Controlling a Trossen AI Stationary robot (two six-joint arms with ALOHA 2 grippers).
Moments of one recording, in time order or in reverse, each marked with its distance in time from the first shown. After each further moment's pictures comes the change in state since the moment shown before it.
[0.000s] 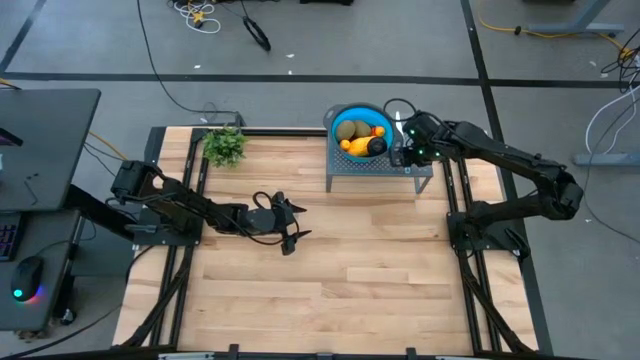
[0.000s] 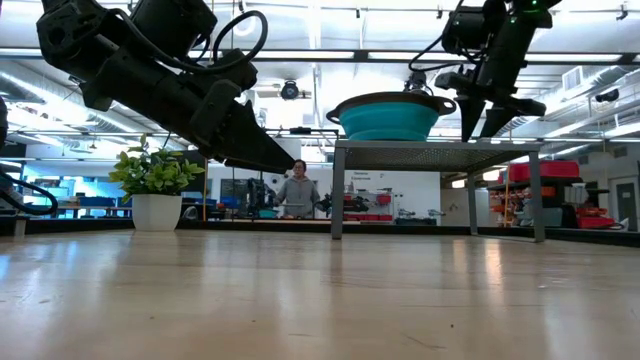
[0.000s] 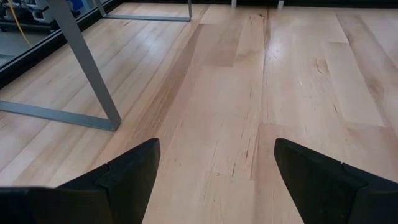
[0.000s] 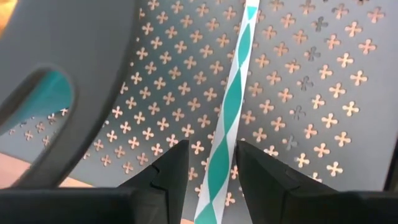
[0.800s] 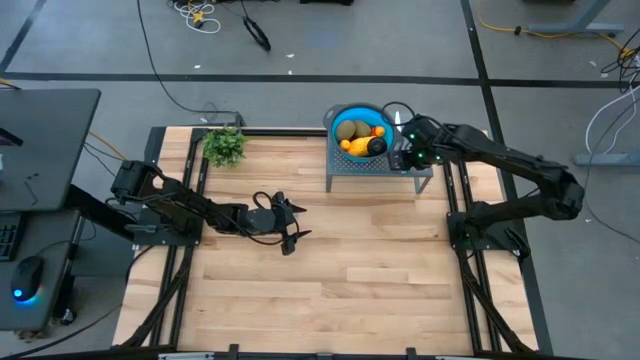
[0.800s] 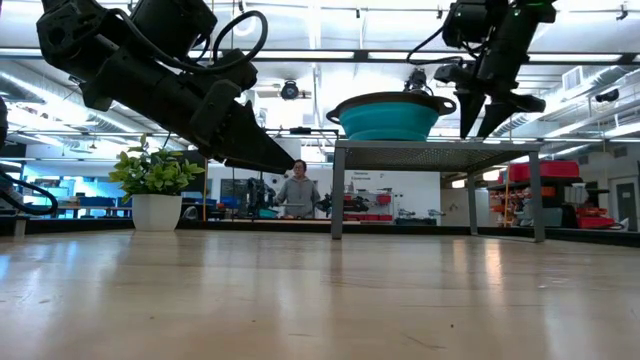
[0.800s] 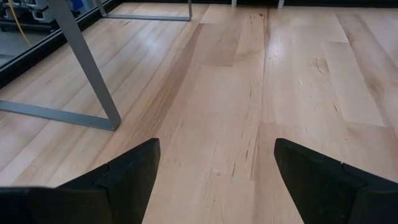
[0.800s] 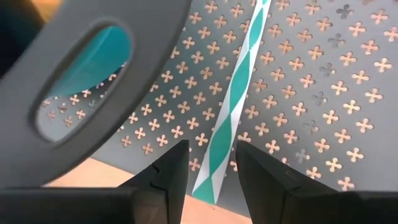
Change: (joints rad) left arm 0.000 0.000 0.000 -0.002 0.000 0.000; right arm 0.053 -0.015 0.000 -0.001 0.000 0.018
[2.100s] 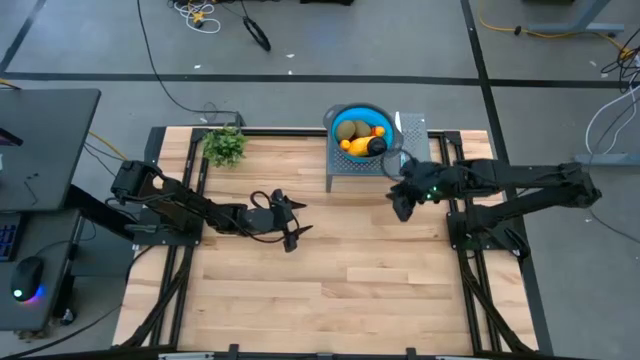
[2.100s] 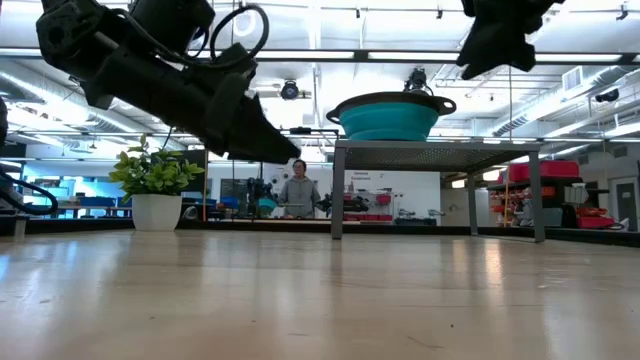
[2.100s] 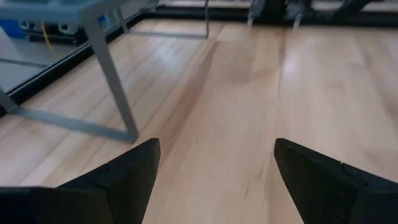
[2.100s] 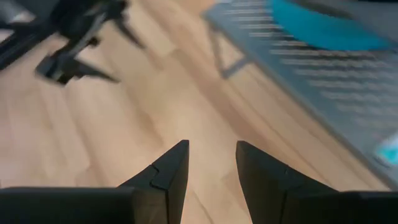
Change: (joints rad) left arm -0.003 0.000 0.000 0.047 -0.077 -0.002; right arm 0.566 -0.188 -0.031 0.141 0.159 -0.140
